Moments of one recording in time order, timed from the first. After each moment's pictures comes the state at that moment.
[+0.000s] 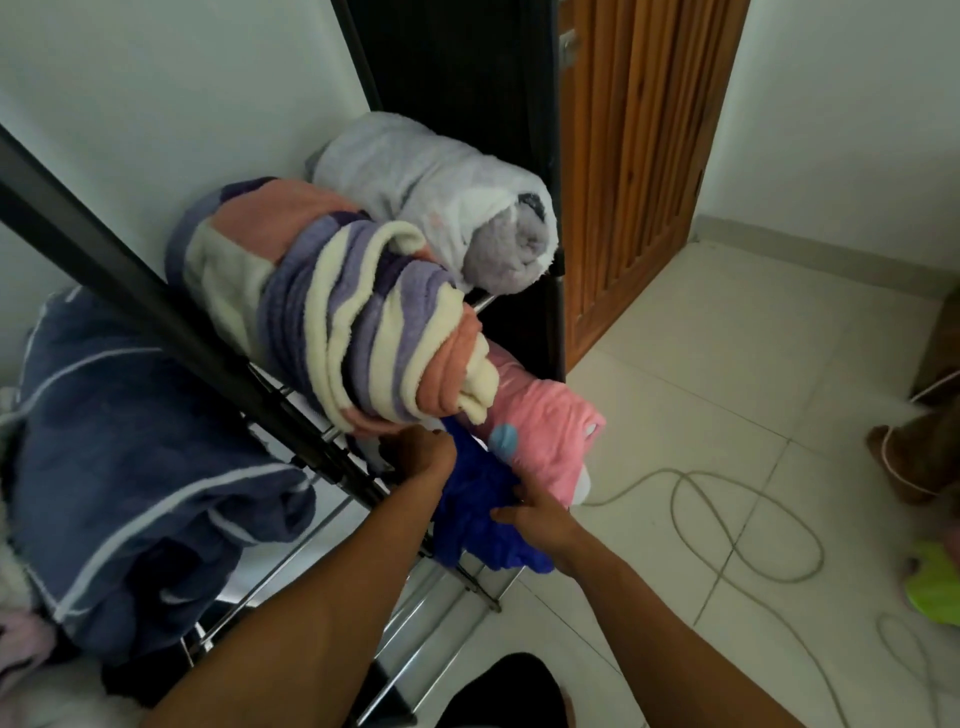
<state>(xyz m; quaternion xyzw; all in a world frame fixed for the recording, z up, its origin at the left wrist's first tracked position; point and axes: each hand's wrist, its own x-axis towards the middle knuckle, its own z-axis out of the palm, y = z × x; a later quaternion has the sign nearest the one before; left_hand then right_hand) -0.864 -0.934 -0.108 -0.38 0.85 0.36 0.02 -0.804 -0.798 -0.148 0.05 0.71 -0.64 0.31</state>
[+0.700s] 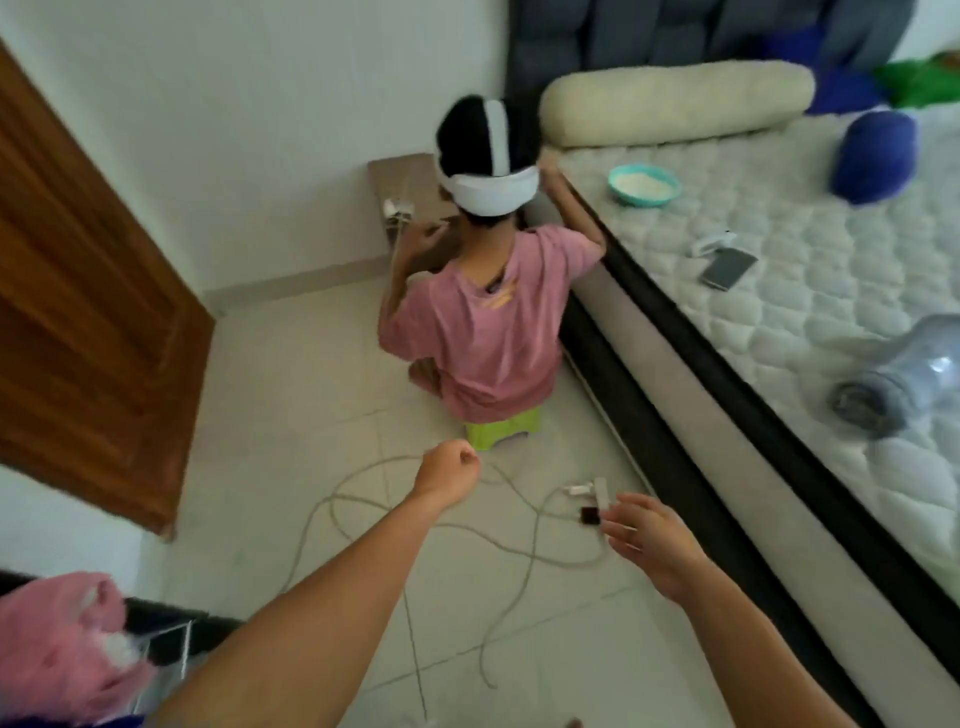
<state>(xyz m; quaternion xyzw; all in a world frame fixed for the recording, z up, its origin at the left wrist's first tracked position) -0.630 -0.461 -0.084 0.33 0.85 0.26 0.32 -0.388 -0.392 -0.083 0.58 0.37 -0.70 -0.17</state>
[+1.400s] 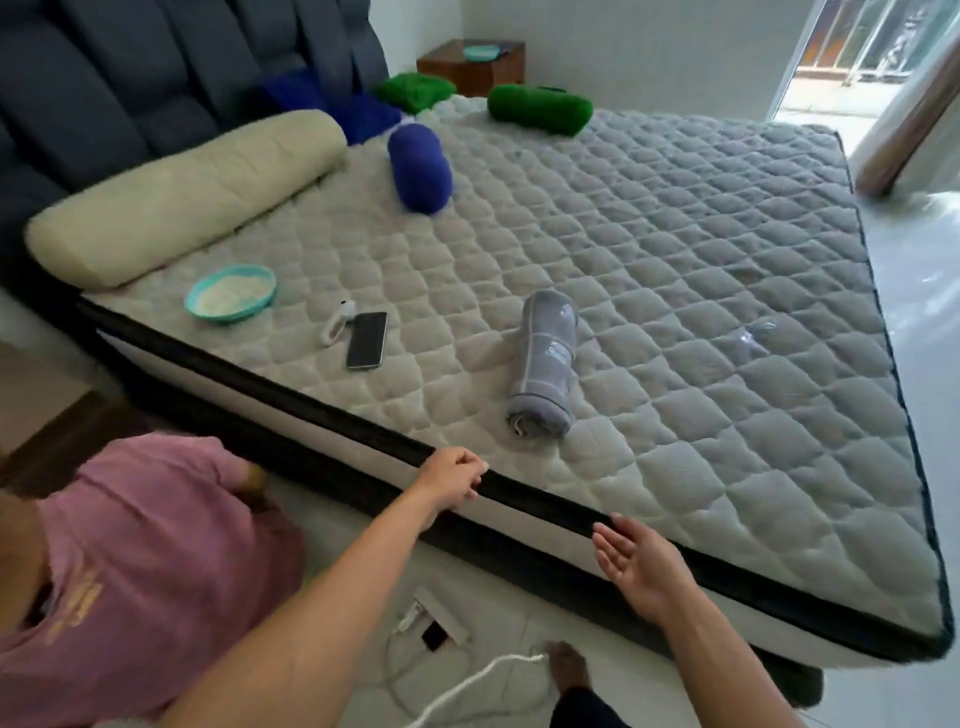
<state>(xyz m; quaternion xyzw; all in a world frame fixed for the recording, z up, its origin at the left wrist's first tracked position) -0.348 -0.059 -0.080 0.55 0.62 0.11 0.55 -0.145 -0.199 -0.106 0.58 -0.07 -0.62 -0.52</state>
